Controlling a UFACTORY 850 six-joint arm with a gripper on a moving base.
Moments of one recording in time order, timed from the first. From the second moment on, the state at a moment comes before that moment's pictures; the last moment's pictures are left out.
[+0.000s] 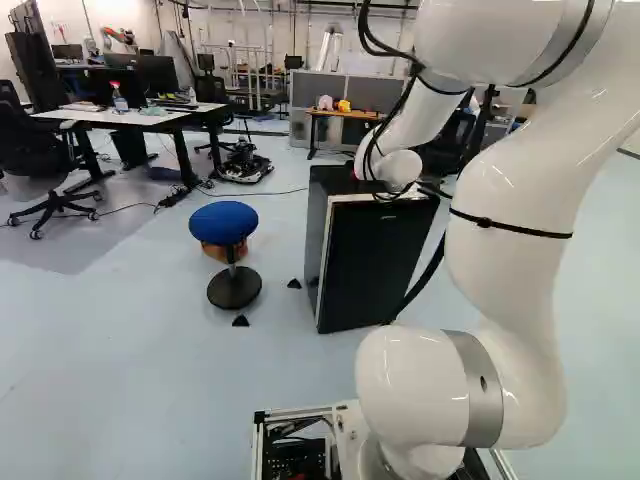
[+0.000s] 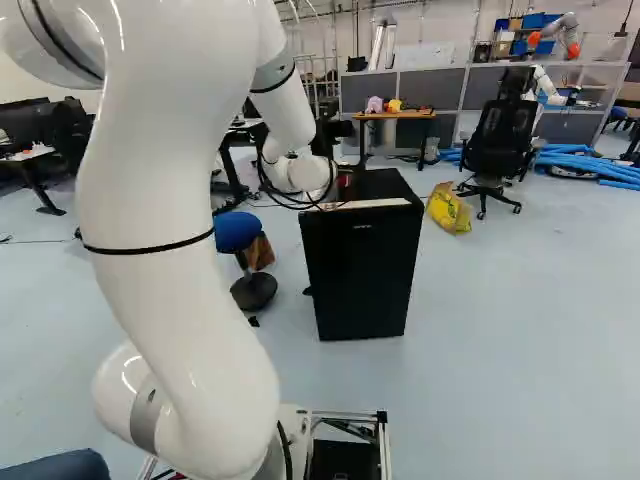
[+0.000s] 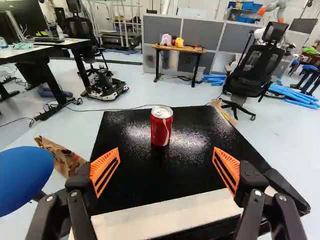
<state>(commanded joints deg) -11.8 -17.2 -52.1 -7.3 37.2 0.0</state>
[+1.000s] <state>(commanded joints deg) -10.7 -26.2 -62.9 -3.3 37.2 0.0</state>
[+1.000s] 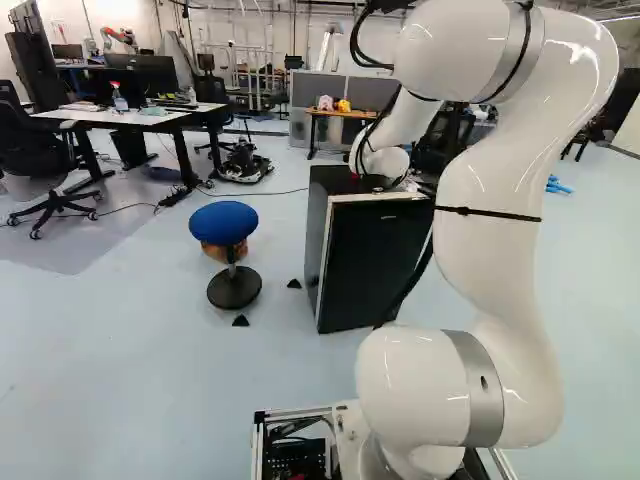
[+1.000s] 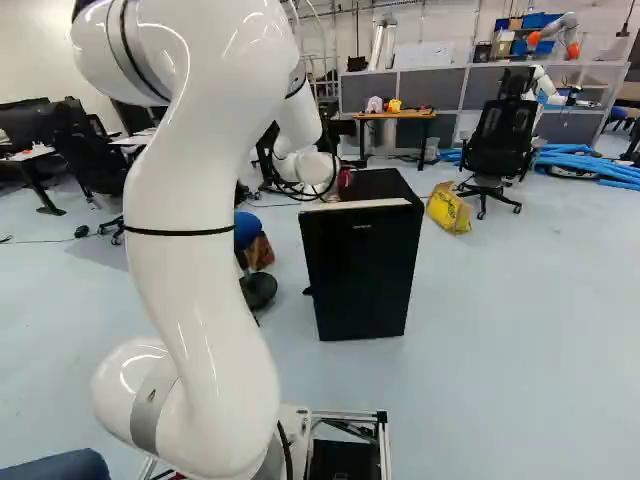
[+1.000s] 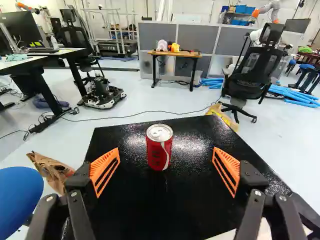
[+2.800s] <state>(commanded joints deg) -9.6 -39.1 -74.6 -2.1 37.5 0.0</state>
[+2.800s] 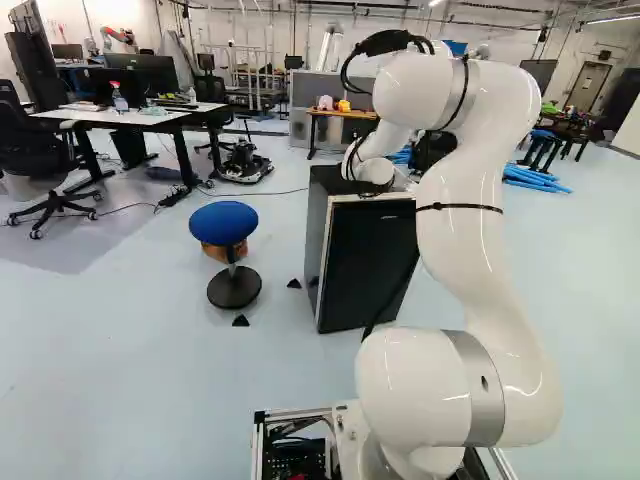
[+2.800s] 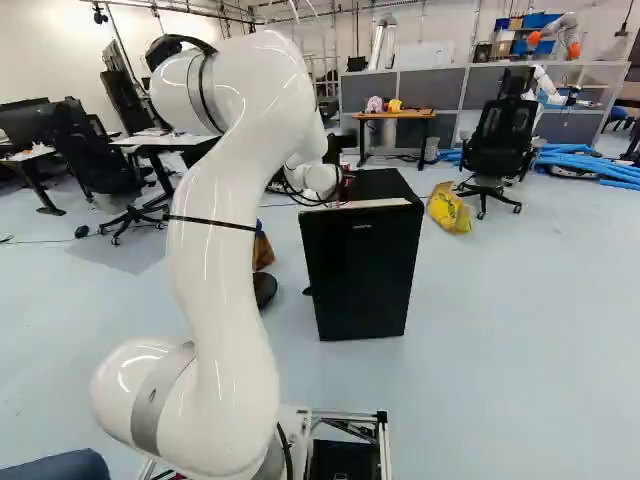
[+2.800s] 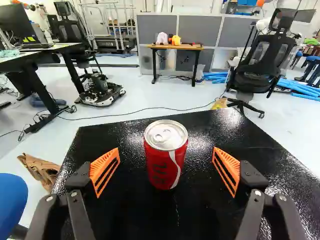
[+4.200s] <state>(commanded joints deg) -9.4 -40.9 -77.0 -2.1 38.1 0.0</state>
